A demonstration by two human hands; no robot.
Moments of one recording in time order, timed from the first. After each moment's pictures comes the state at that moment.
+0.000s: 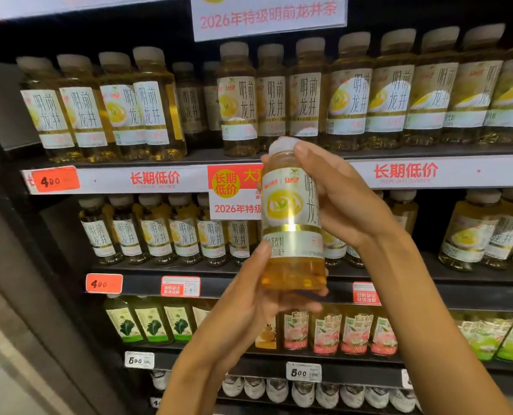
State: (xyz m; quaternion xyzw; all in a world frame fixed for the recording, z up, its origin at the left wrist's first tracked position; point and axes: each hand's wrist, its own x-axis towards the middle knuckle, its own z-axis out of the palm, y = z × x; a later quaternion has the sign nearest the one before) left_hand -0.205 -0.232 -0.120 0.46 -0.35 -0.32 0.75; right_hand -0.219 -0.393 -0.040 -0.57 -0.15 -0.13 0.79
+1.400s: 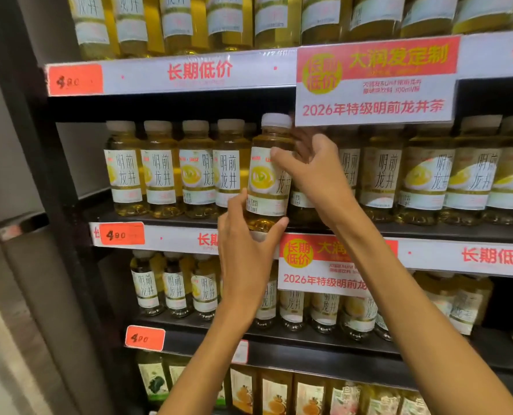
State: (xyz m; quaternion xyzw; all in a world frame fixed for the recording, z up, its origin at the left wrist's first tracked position) left_hand -0.077 -0.214 -0.041 0.74 -0.24 0.29 0.55; right_hand -0.096 -0.320 0.051 -0.72 -0.12 -0.40 0.56
